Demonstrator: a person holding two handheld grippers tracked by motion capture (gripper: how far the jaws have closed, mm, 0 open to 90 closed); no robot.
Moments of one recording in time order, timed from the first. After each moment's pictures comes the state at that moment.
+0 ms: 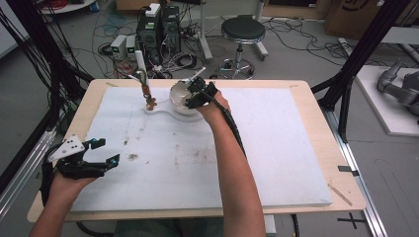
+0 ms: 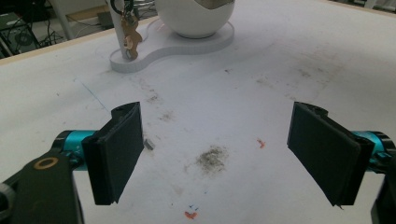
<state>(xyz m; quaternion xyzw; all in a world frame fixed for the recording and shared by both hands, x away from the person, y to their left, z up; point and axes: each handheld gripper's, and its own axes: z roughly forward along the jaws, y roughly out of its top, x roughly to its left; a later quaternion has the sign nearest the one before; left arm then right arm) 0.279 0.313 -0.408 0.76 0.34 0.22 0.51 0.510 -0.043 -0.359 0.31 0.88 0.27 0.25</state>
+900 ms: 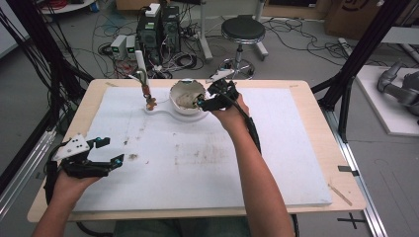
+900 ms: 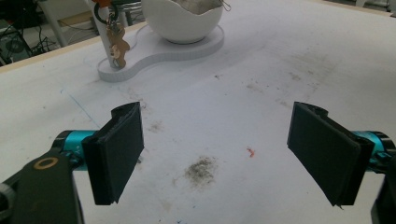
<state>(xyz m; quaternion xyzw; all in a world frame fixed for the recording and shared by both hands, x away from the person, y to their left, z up) 0.281 0.300 -0.404 0.76 0.33 0.22 0.51 0.455 -0.104 -0.323 0.32 0.84 0.35 0.26</state>
